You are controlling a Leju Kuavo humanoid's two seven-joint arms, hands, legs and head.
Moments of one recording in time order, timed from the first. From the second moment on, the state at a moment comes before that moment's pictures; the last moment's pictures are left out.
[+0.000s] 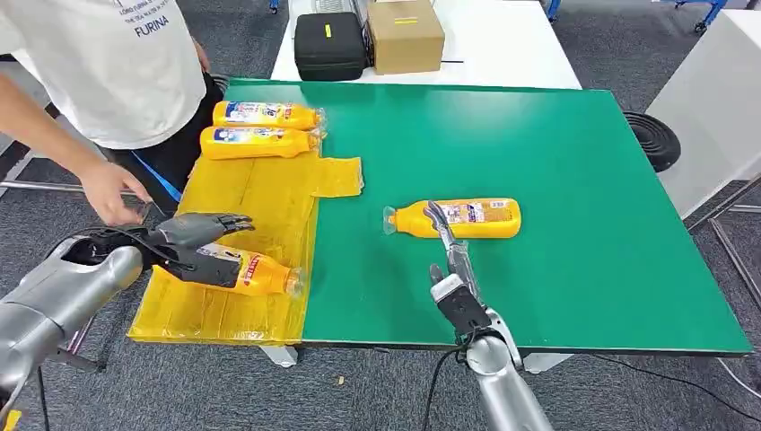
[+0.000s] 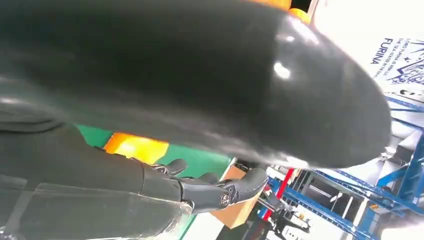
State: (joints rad) left arm -0.85 0.46 -0.97 -0.85 -0.63 -0.37 -0.37; right arm -0.19 0.16 0.17 -1.19 0.42 -0.04 -0.66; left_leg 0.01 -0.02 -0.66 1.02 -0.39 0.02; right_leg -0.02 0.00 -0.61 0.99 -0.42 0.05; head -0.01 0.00
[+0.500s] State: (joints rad) left arm -0.70 0.41 -0.75 -0.96 -0.50 -0.09 -0.35; right arm -0.25 0.11 0.15 -1.18 0.63 -0.09 -0.50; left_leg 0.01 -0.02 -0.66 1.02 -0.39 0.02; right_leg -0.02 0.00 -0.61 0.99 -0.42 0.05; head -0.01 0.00
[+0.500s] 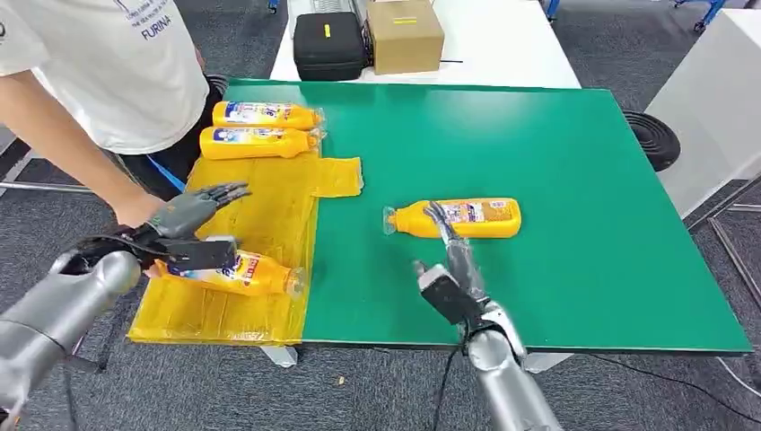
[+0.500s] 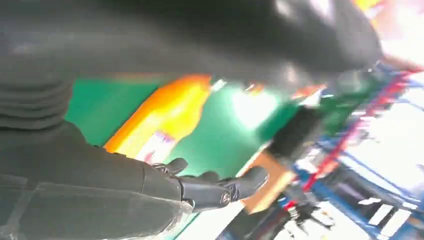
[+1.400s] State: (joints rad) left arm -0.43 0.11 -0.34 -1.07 -0.52 0.04 -0.40; right arm -0.84 -0.13 0.20 -0.48 1.09 0.01 -0.28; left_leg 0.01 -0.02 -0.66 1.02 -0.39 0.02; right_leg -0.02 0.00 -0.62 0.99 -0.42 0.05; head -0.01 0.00
